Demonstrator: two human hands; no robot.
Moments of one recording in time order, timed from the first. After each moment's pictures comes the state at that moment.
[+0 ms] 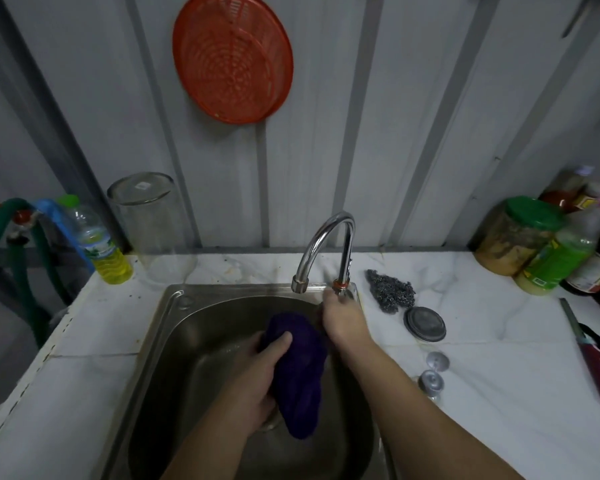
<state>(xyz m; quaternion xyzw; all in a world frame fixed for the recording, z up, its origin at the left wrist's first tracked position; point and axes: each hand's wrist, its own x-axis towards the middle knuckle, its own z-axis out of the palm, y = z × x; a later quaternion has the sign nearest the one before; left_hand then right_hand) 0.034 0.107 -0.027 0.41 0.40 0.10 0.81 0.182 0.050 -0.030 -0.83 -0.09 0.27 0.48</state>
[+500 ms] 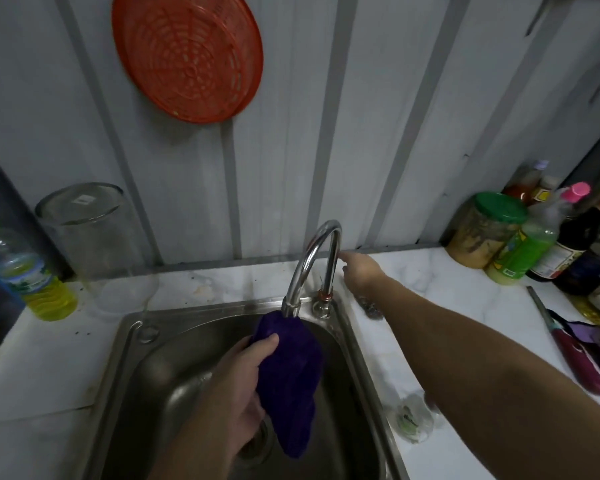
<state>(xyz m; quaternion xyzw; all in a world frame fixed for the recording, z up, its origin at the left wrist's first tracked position) 0.051 0.152 -0.023 0.39 0.34 0.03 0.86 0.333 0.070 -0.037 -0.94 -0.26 0.16 0.16</state>
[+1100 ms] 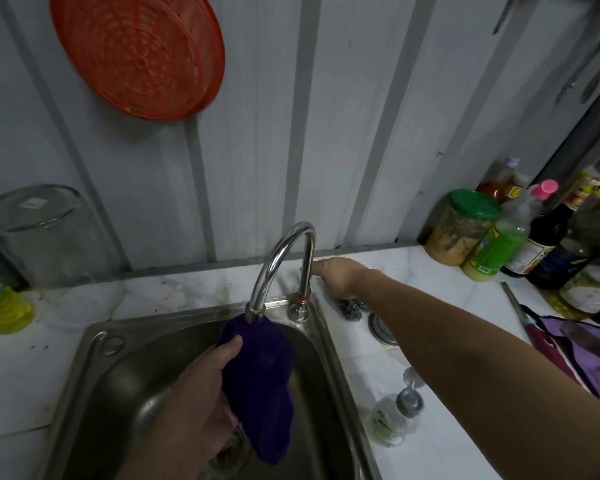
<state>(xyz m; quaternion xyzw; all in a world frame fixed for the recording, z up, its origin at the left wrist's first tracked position) 0.063 0.139 -0.004 0.36 0.40 0.04 0.84 0.362 0.055 -0.044 -0.90 -0.40 0.18 0.01</state>
